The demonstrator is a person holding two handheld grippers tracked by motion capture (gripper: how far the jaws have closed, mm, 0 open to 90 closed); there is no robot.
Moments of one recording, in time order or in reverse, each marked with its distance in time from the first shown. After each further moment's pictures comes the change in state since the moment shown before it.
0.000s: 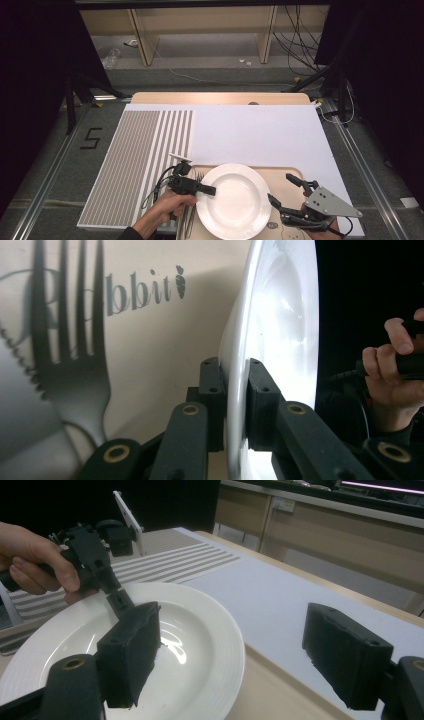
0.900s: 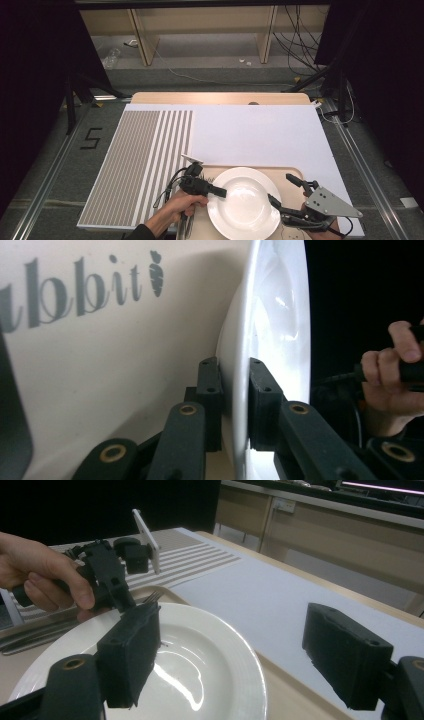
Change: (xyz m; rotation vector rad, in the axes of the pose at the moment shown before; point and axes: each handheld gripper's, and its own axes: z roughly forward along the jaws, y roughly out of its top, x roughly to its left) left arm -0.001 0.006 0.029 0.049 -0.021 -0.032; right arm 0.000 0.000 0.000 -0.002 0.002 -0.001
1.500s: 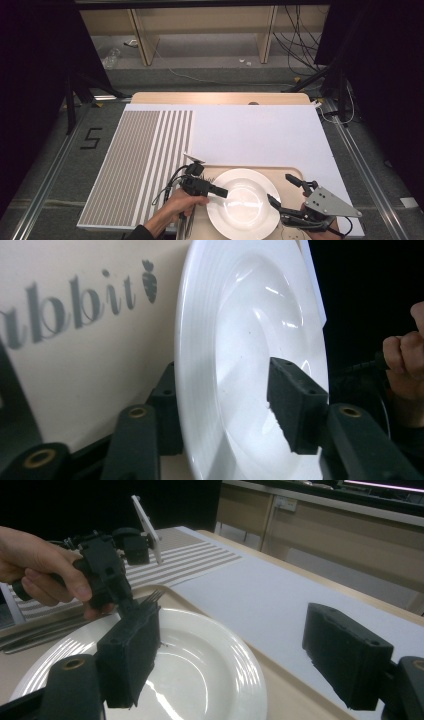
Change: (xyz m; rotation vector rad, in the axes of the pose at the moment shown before) left arm -0.013 0.002 -0.006 -0.001 0.073 0.109; right arm 0.000 0.000 0.000 0.010 0.003 0.001
